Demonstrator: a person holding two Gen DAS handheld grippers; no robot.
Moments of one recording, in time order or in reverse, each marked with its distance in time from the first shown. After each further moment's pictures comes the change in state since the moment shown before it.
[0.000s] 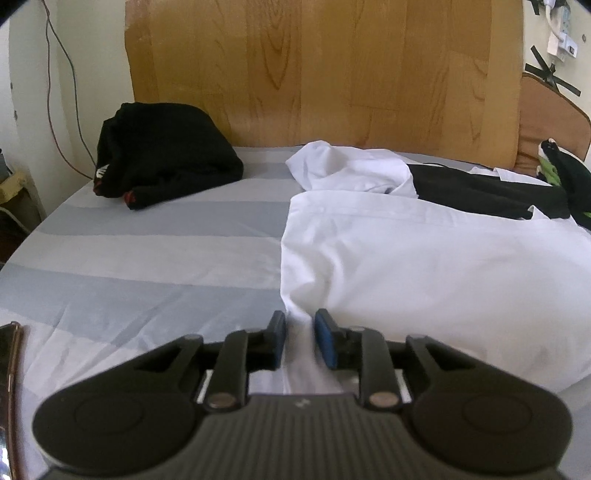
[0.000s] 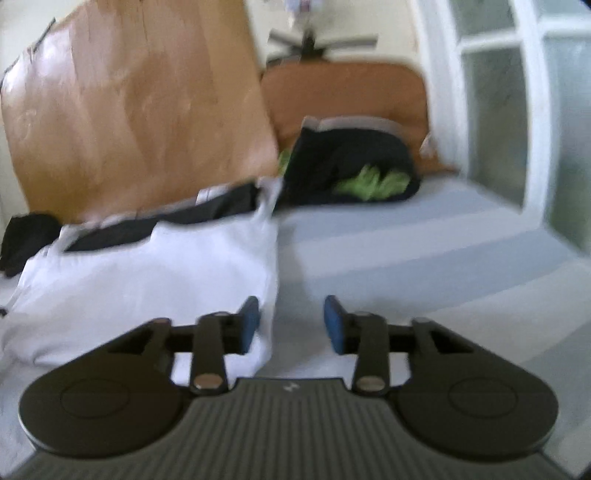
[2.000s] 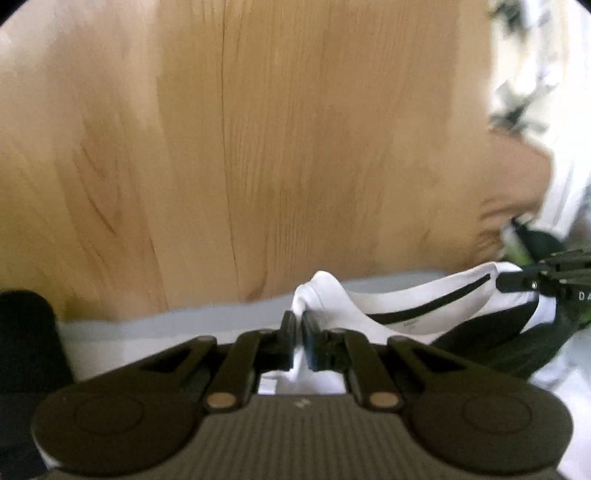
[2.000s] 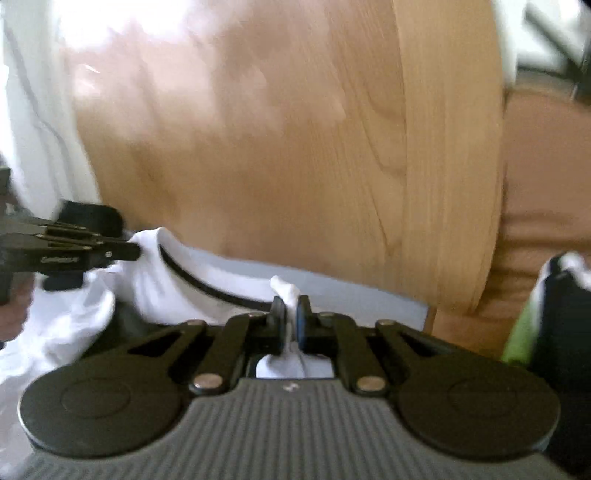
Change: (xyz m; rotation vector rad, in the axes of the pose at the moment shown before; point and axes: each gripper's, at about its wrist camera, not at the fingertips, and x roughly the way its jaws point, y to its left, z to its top) left arm 0.103 -0.071 0.203 0.181 -0.137 -0.292; right arm 0.223 0.095 0.179 -0.292 0.163 0.453
